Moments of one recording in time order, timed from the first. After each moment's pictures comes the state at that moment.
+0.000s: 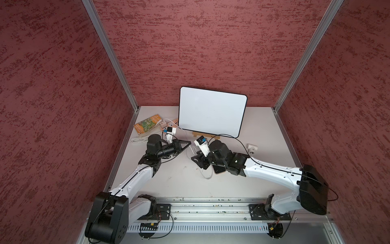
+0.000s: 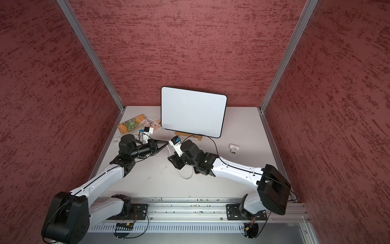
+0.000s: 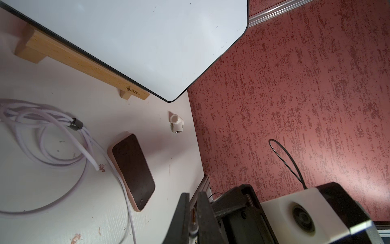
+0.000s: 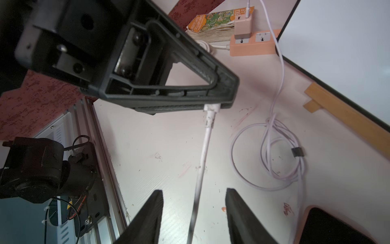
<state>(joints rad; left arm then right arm) -0.21 1.12 0.52 0.33 0.85 -1.00 0.99 1.46 1.00 -0.07 -0.09 0.28</state>
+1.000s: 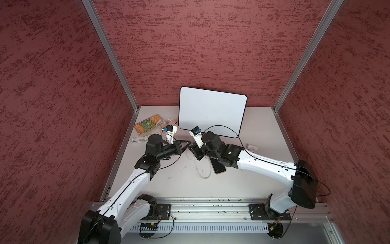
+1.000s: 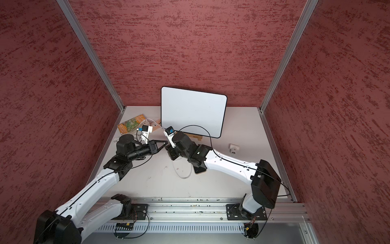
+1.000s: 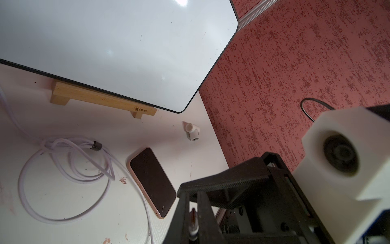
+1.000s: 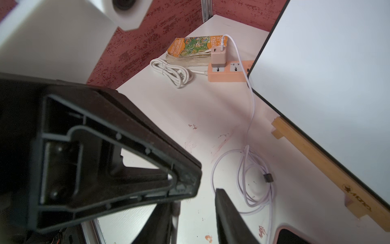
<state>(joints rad) -0.29 0.96 0.59 0.07 0.67 -0.76 0.99 1.57 1.23 -0.21 0.05 0.25</state>
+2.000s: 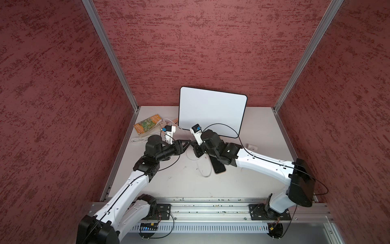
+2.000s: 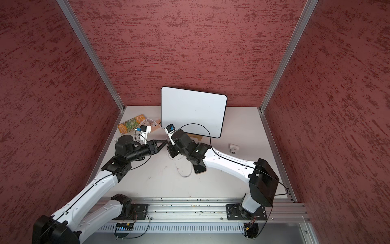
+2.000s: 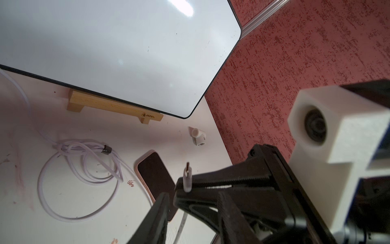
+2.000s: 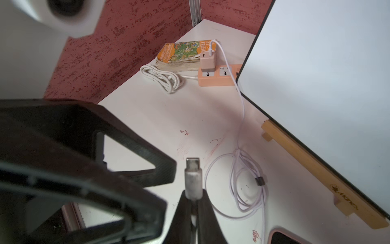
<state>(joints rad) -0.31 0.89 0.60 0.00 0.59 -0.73 0.96 1.59 1.27 -0.21 0.09 0.27</state>
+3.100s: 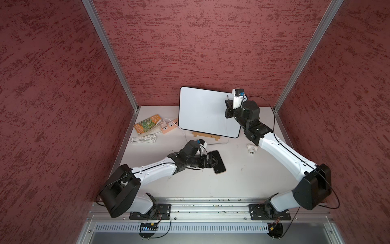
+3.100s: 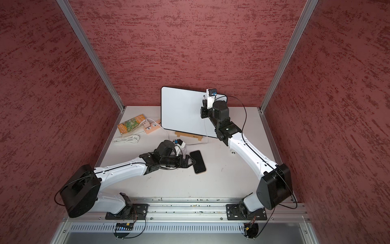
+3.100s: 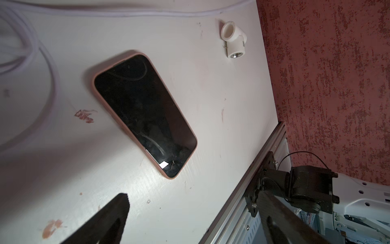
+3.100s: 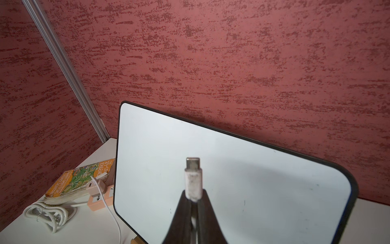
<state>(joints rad) -0.78 1.44 0.77 -0.07 0.38 -0.73 0.48 1.48 1.30 0.08 0.10 0.12</state>
